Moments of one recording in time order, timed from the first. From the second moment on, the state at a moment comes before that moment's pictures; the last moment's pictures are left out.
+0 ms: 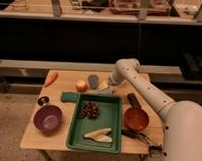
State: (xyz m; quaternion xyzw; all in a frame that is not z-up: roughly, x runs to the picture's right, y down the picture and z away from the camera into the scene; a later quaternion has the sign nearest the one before) arm 0.062 0.011 0.946 0.03 -0.28 -0.79 0.54
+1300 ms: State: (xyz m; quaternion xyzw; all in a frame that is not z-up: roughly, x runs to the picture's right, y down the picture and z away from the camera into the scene) arm 0.030 0.025 0.961 0.05 -0.25 -0.82 0.51
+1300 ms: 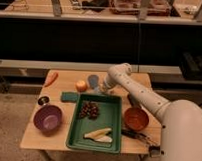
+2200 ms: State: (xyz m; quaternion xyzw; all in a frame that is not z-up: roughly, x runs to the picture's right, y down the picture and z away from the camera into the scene) arm 0.047 -0.059 0.845 0.18 -0.24 -0.80 0.52
